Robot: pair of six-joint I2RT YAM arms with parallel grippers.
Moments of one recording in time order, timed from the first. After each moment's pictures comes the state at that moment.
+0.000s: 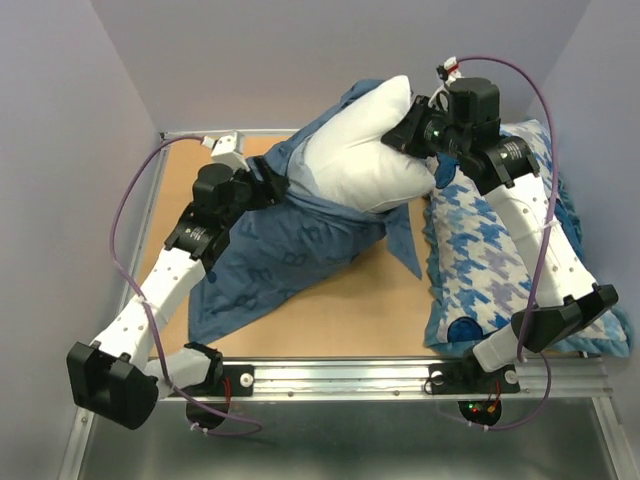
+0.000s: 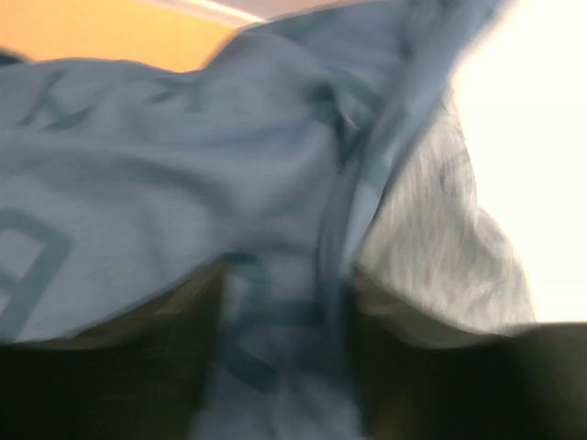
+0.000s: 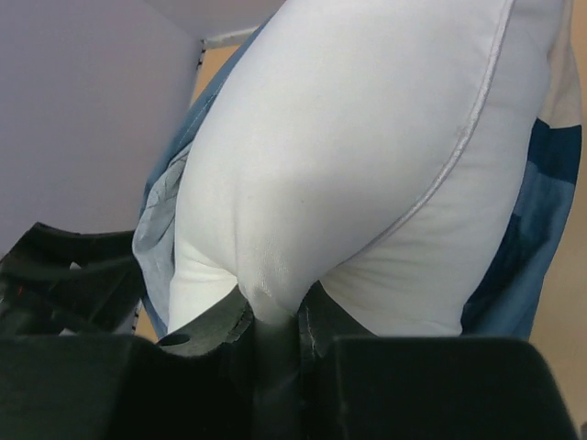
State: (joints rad) left arm -0.34 1.12 0.98 -0.14 0.02 -0.53; right arm 0.40 1.51 1.85 -0.72 -0.13 0.57
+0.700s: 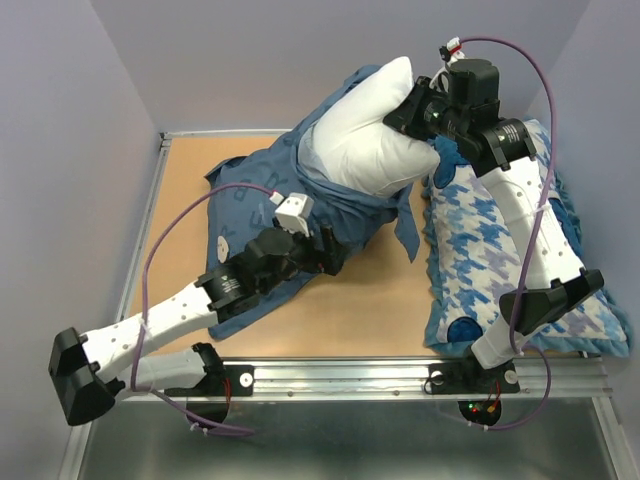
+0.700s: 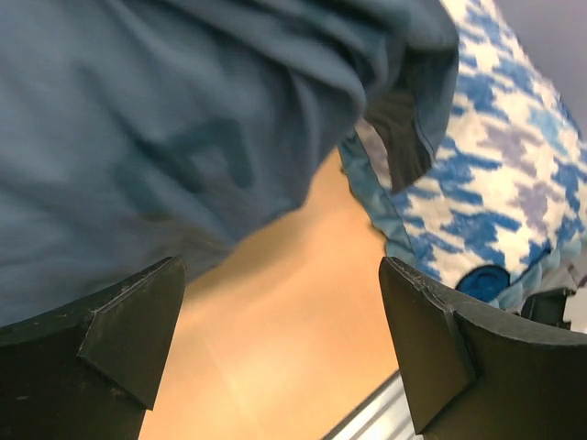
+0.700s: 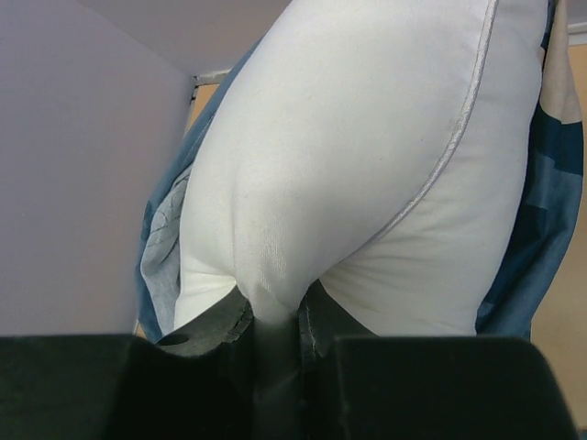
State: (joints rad) left arm -0.93 0.95 0.82 -0.13 -0.23 -0.54; right arm 0.37 1.64 2.07 -0.76 -0.15 0.56
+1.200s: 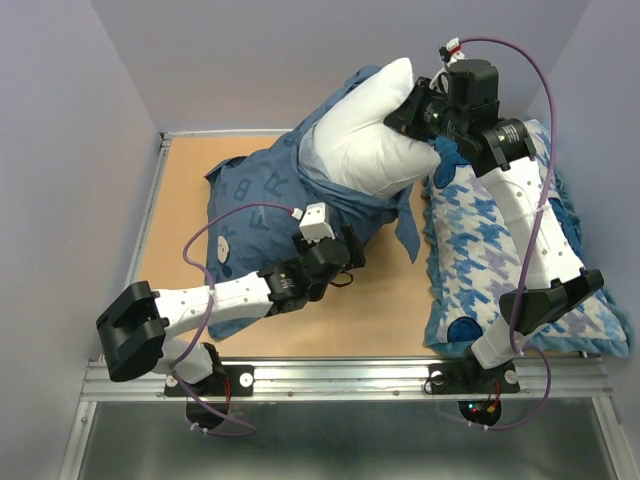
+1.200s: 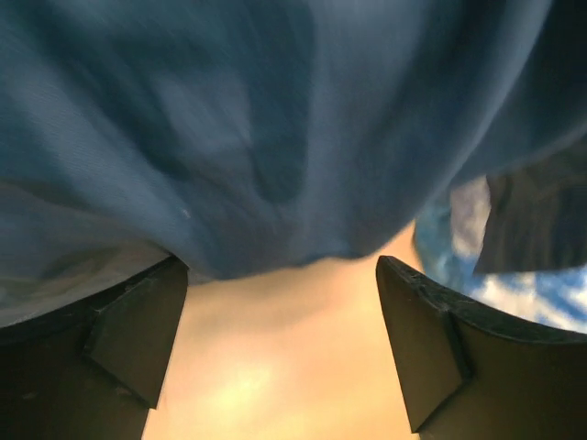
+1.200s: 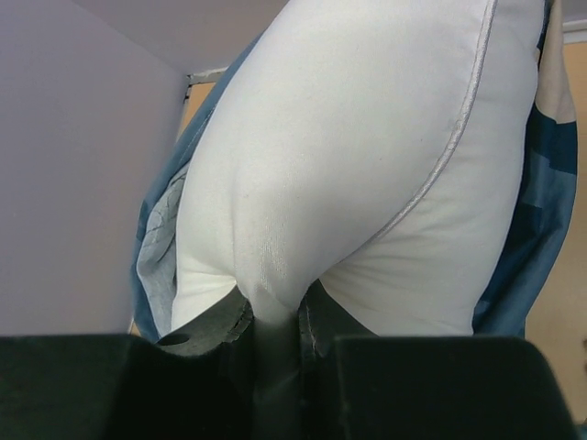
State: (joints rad) left arm -1.11 1.35 0.86 -0.03 -0.66 -0.87; right arm 0.37 1.64 2.07 -0.76 -0.14 0.55
